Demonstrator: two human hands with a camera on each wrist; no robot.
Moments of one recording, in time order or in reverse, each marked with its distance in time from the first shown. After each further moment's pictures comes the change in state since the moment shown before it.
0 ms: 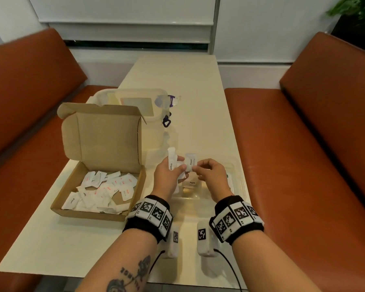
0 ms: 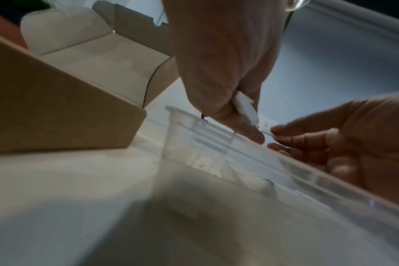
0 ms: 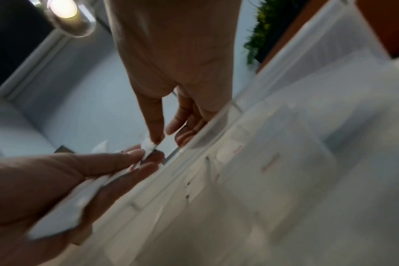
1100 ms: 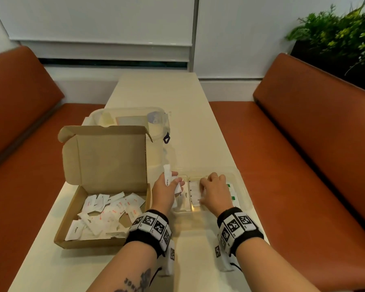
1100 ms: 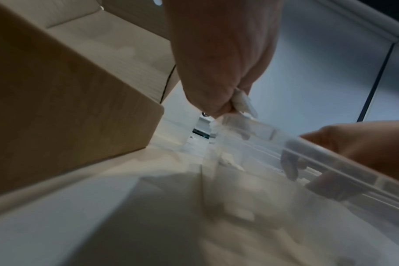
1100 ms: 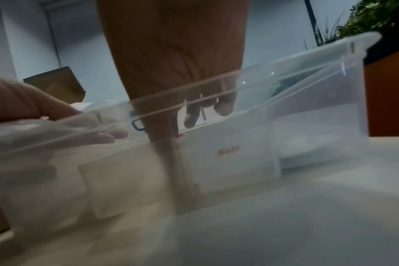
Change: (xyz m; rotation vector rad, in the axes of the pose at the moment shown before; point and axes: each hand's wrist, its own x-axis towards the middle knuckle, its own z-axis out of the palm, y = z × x) left_hand 0.013 0.001 -0.034 -0.045 -0.076 -0.055; right_hand -0.004 0.017 0.018 -1.257 0.088 -0.289
